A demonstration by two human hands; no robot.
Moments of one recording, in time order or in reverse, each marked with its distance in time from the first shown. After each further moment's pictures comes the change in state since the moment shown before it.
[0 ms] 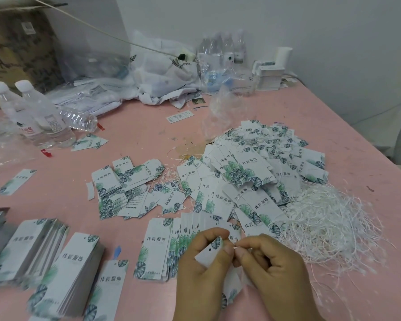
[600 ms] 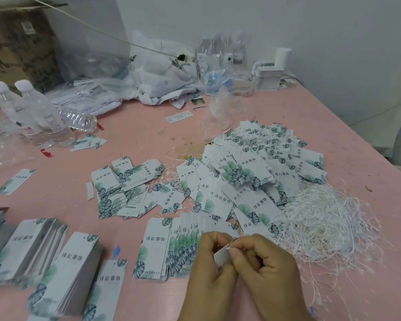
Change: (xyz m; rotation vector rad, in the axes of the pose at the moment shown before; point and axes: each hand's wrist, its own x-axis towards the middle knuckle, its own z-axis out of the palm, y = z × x) left_hand -0.002 -0.006 0.003 0.116 -0.182 0.016; right_hand -0.001 0.001 0.008 0.033 0.021 -0.056
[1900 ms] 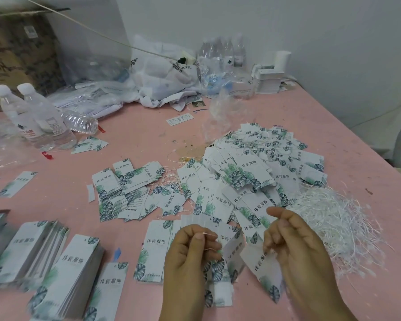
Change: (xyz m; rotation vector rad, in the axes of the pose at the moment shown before) left_hand 0.018 0.004 -0.020 -0.305 0.246 -0.027; right_hand 0.023 0.021 -0.033 0.537 0.031 0.365
